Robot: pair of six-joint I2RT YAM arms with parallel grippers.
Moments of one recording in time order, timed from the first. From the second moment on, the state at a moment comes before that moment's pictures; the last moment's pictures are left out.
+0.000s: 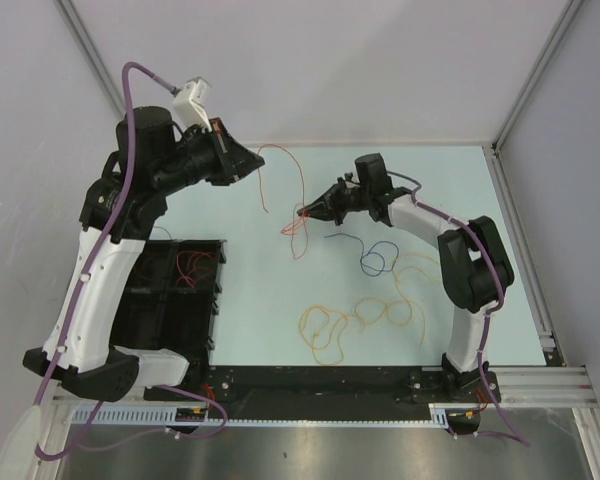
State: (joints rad) left arm -0.41 1.29 1.85 -0.81 0.33 -0.49; right arm 0.45 1.92 1.36 -0.10 -0.80 1.49
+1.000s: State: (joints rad) left arm -0.36 1.37 1.65 -0.95 0.17 -0.52; right arm 0.53 1.81 1.44 0.72 -1.15 1.67
